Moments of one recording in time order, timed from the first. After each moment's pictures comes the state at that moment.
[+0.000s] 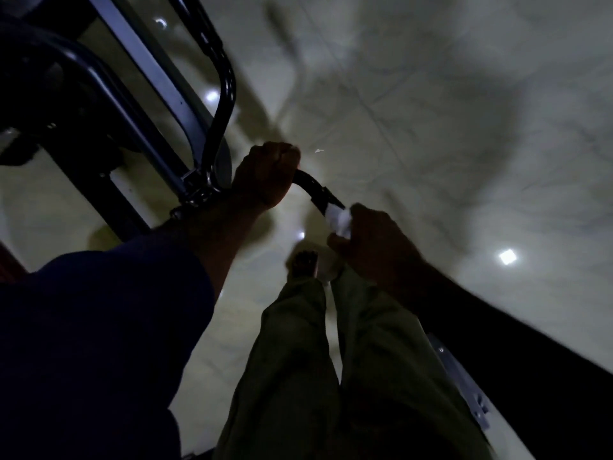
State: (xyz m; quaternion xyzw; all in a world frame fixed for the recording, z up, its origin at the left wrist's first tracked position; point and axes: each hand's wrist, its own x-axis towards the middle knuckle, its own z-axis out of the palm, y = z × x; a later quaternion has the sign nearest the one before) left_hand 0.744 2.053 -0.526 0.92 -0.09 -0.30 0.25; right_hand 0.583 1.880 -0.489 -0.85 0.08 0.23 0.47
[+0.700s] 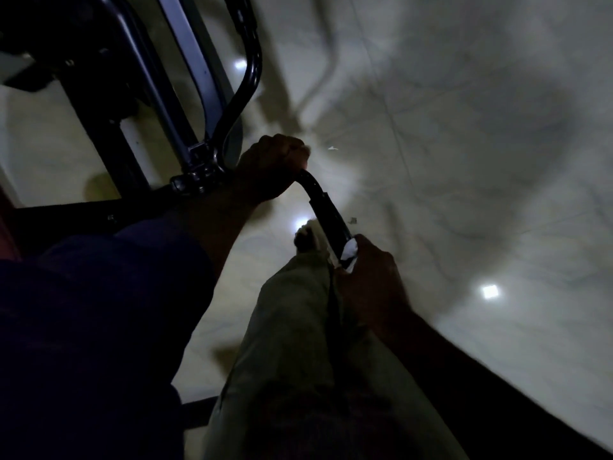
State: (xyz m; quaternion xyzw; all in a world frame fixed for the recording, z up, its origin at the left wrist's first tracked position) left_hand 0.747 2.059 -0.525 0.91 -0.15 -0.33 0.20; right_hand 0.552 1.870 -0.479 -0.85 0.16 0.25 0.43
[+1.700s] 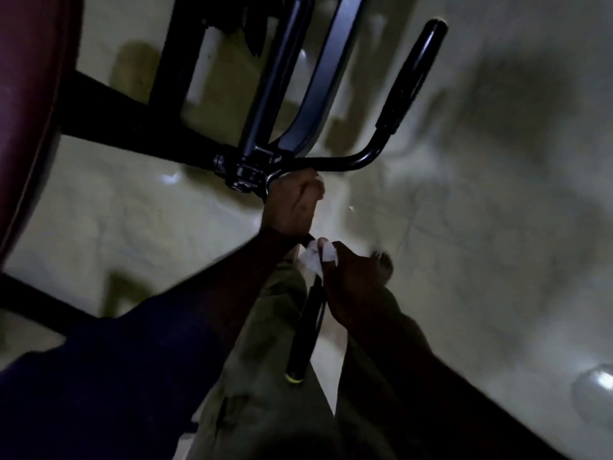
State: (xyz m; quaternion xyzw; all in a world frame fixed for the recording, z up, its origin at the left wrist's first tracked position) left_hand 0.749 2.056 -0.525 0.79 0.36 0.03 0.51; right_hand 0.744 1.895 -0.479 -0.84 -0.15 0.43 0.29
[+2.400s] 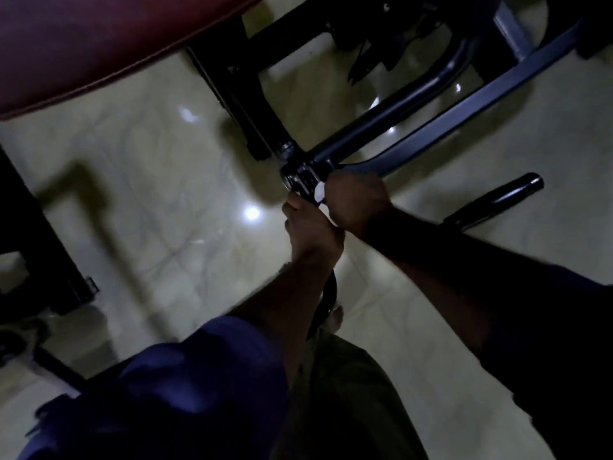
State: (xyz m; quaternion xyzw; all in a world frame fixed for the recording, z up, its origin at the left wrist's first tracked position) left_hand 0.750 2.037 -0.542 0.50 0.72 0.07 0.47; right_hand 0.843 2.070 -0.512 -0.64 -0.71 0.21 -0.20
